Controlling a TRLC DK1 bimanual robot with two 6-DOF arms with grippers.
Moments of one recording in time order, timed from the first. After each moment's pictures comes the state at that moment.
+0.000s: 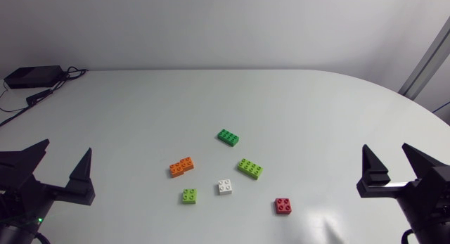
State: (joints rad) left arm 0.00 0.00 0.02 -0.01 -0.02 0.35; right arm -0.07 0.00 0.04 0.01 0.00 -0.11
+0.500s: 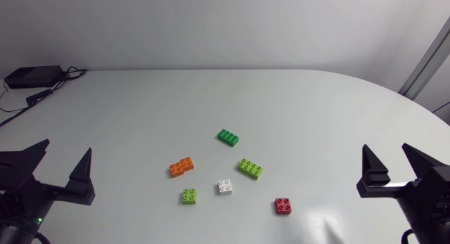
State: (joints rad) left arm 0.00 0.00 0.02 -0.01 -0.02 0.34; right arm -0.07 0.00 0.04 0.01 0.00 -0.11
